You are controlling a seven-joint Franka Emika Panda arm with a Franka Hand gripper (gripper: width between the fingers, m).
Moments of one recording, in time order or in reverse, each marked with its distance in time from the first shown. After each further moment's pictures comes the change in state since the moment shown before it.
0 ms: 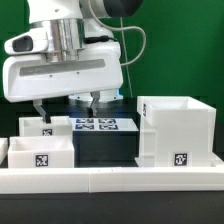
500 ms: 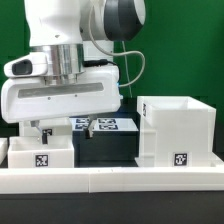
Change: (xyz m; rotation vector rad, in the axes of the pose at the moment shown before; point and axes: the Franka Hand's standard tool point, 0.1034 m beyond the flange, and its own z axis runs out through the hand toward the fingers) arm 0.002 0.011 0.035 -0.027 -0.006 0.002
